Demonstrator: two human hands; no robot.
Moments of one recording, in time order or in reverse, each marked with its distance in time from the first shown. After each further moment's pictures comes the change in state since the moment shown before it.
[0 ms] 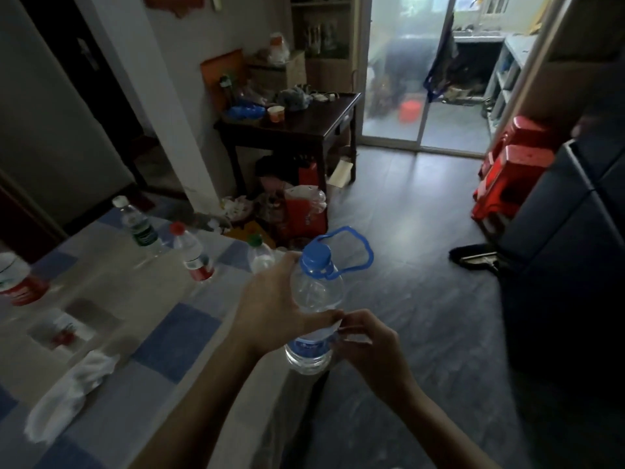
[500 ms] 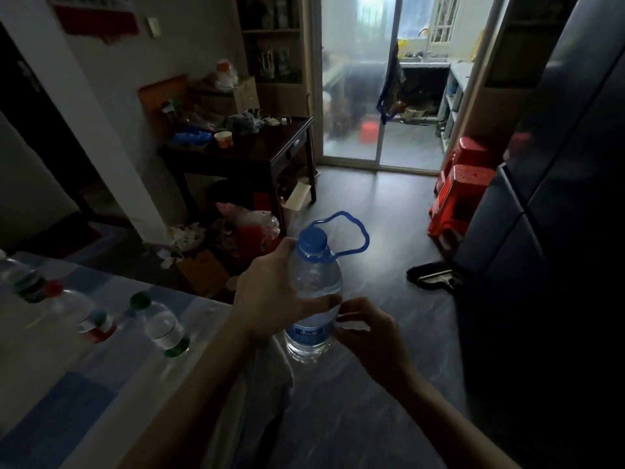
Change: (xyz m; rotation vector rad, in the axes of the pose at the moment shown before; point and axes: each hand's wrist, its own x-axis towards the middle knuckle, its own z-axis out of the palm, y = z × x) left_hand 0.154 0.113 0.110 -0.008 0.038 0.112; right_hand 0.109 0.024 -0.185 -0.134 0.095 -0.103
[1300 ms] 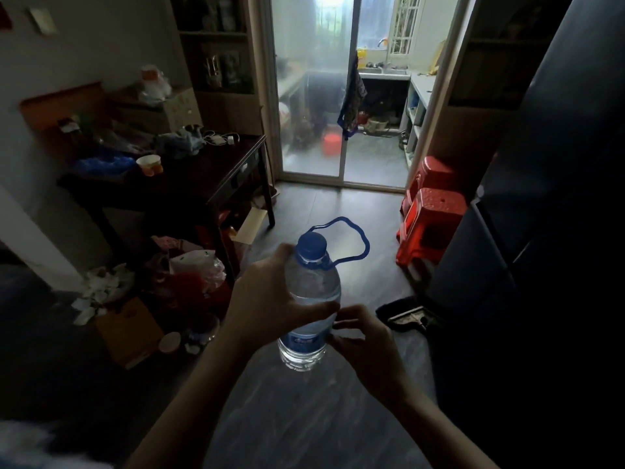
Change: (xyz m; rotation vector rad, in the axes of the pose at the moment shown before) left_hand 0.317 -0.022 0.131 -0.107 -0.002 0.088; right_hand 0.285 0.108 -0.102 -0.040 0.104 0.084
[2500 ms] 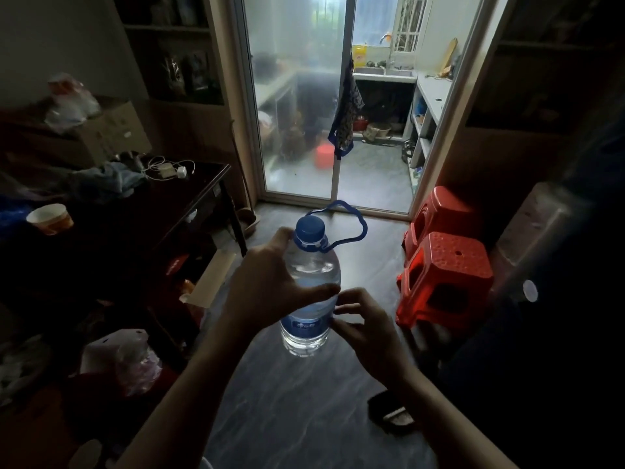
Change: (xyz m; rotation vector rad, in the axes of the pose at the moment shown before) left_hand 0.493 -0.102 0.183 -0.057 0.017 0.038; right_hand 0.510 0.132 -0.103 0.041 -0.072 -0.042
